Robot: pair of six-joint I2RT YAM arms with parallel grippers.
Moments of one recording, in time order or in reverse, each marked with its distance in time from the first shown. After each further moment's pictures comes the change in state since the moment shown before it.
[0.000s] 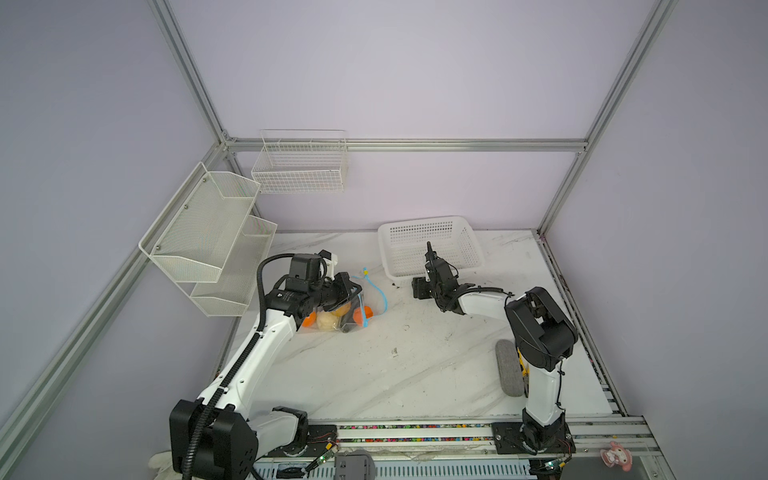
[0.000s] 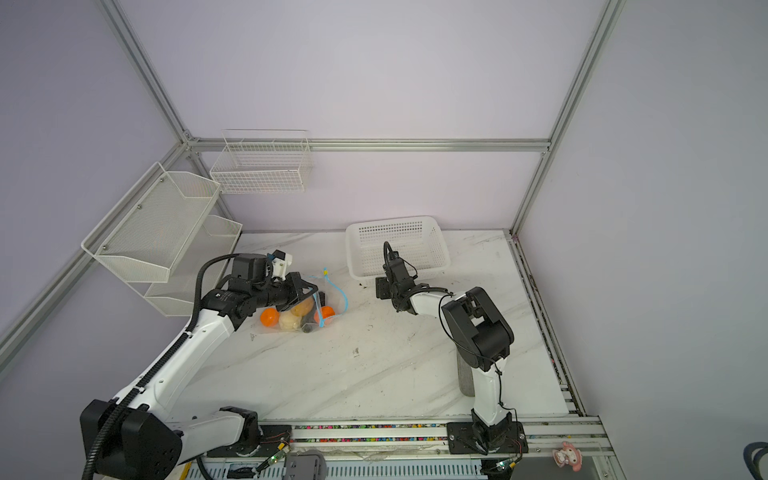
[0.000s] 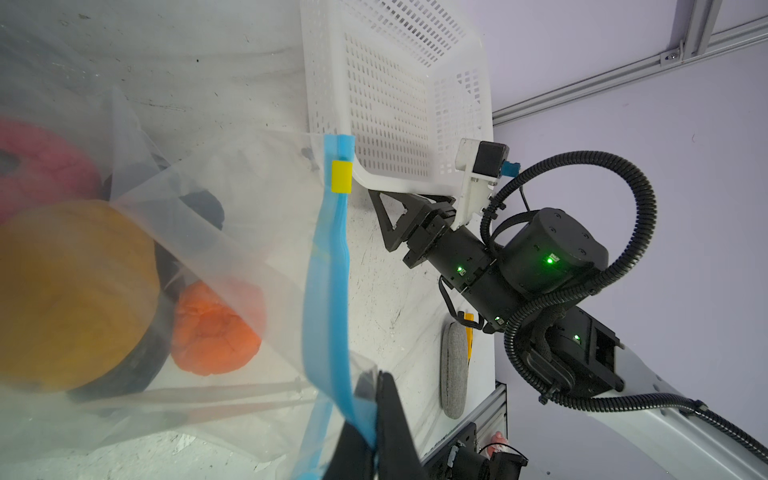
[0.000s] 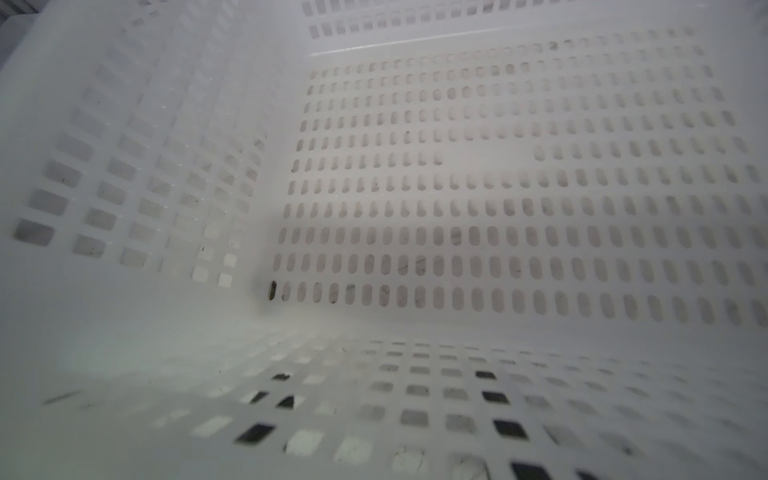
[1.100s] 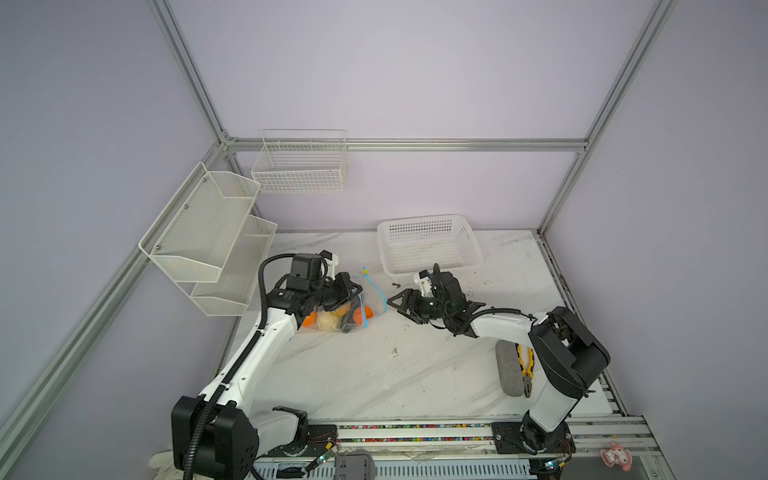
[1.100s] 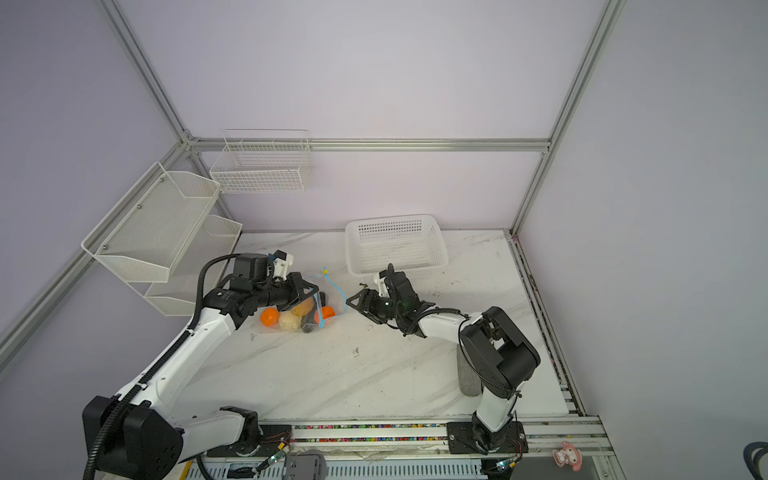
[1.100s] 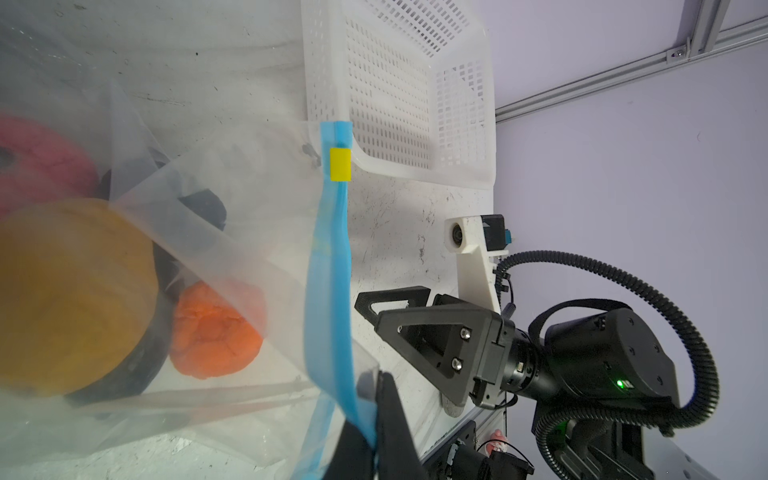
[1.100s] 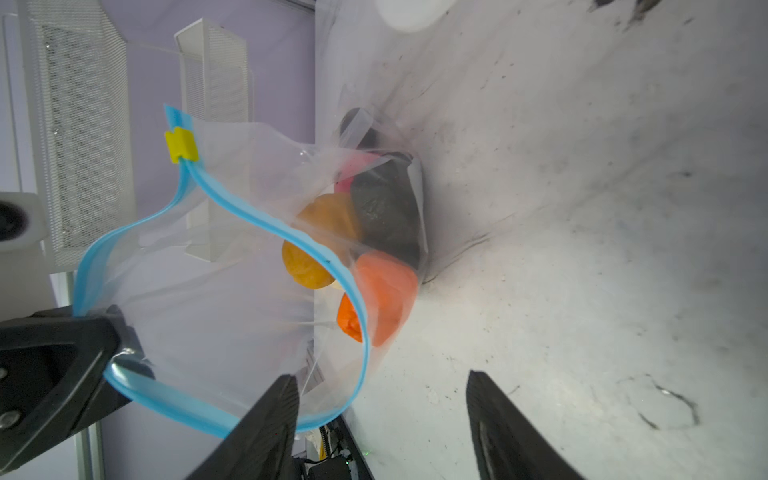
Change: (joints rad) left arm 0.000 0.014 0.000 0.001 0.006 0.000; right arm 0.106 -0.248 -0.274 0.258 -0.643 0.769
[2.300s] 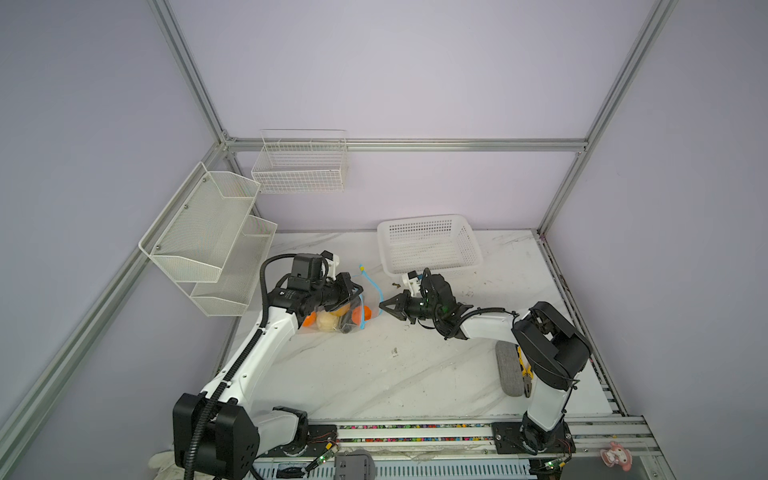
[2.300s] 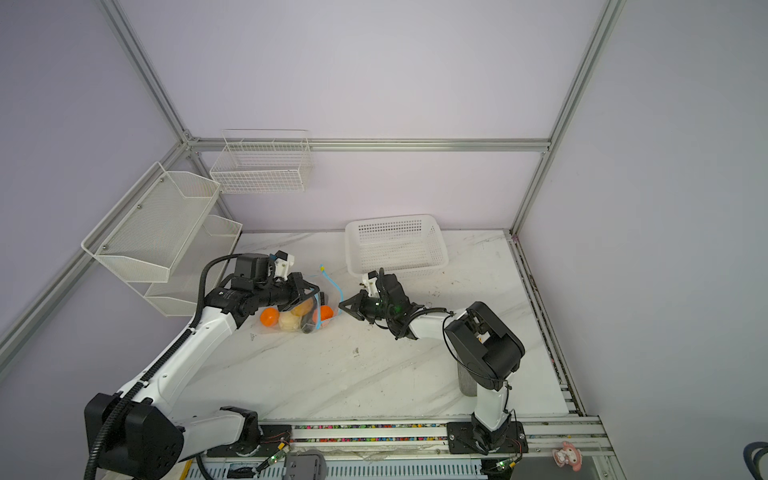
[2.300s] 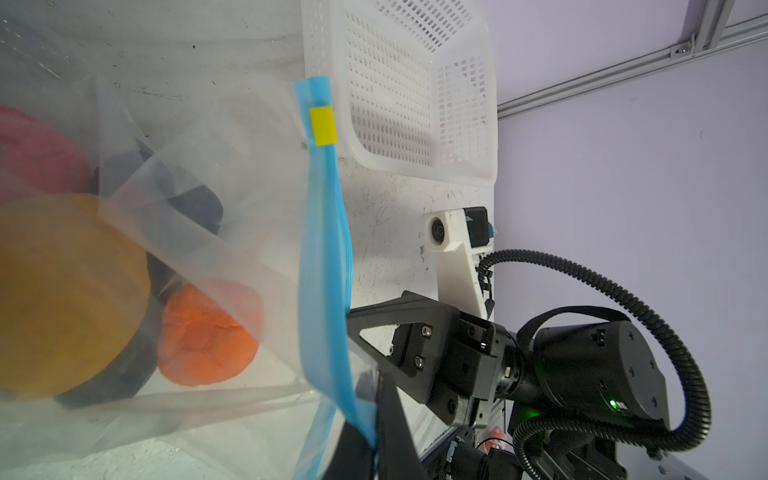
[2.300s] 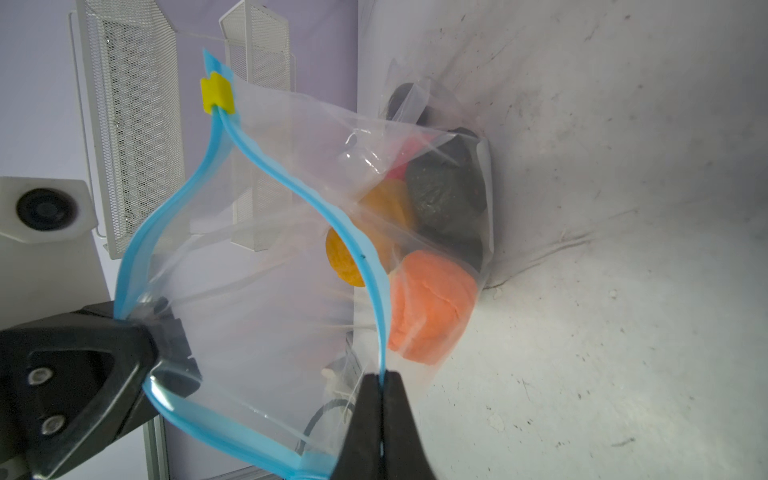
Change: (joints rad) left arm -0.001 0.010 0.000 0.002 0.006 0.000; right arm 0.052 0.095 0.049 0.158 -0.028 0.105
